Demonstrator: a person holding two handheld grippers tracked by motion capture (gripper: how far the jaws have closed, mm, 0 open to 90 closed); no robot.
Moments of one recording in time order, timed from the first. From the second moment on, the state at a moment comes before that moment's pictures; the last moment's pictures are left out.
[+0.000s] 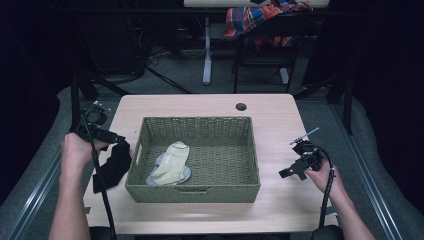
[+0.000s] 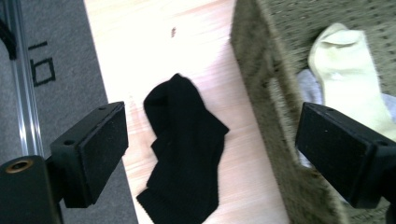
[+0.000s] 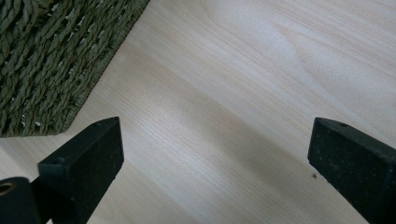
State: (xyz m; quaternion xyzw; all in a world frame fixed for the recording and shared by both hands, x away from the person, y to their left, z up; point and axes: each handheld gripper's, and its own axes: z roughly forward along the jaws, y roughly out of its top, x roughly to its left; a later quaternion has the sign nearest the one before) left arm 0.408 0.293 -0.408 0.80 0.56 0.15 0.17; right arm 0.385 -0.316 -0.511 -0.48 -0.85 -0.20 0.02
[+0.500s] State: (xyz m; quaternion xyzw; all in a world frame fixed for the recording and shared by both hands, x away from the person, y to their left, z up) left arm 0.383 0.287 -0.400 0.80 0.56 0.14 0.17; right arm 0.384 -0.315 -0.512 -0.49 -0.85 -0.21 0.01
